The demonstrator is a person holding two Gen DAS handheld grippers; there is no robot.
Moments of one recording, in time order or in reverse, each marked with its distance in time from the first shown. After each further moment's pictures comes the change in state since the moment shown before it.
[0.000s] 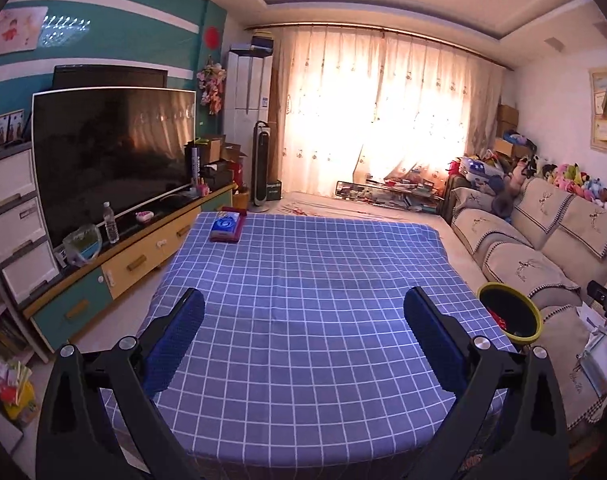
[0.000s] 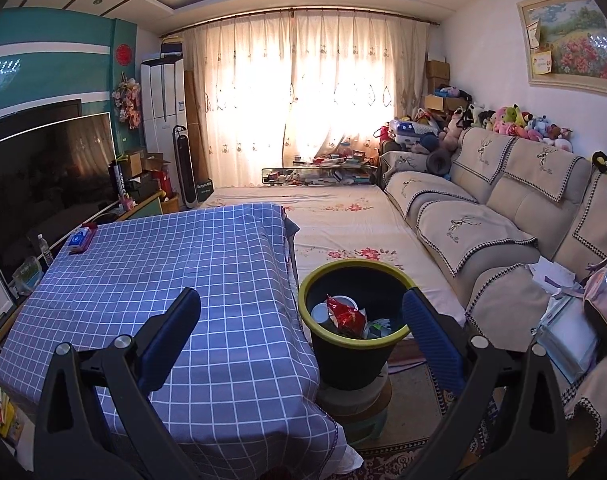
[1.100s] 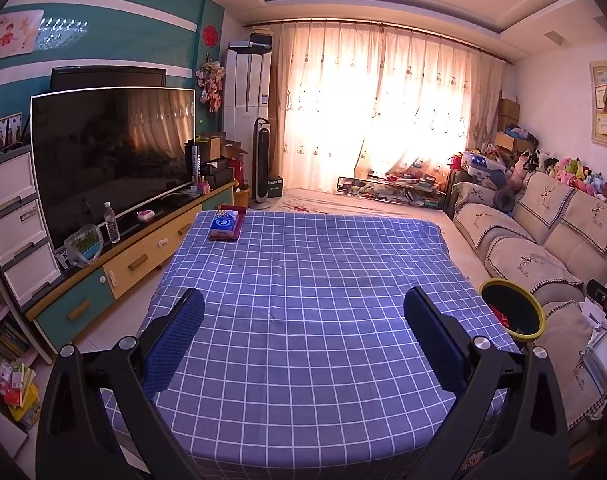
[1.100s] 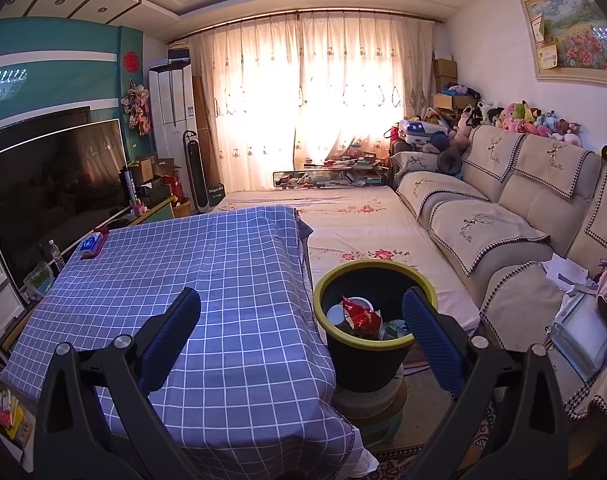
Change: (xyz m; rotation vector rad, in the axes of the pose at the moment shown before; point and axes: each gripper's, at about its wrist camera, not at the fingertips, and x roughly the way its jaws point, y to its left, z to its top) left arm 0.010 -0.020 0.006 0.024 0.017 0.008; right arm 0.007 0.005 -0.004 0.018 -0.008 0.047
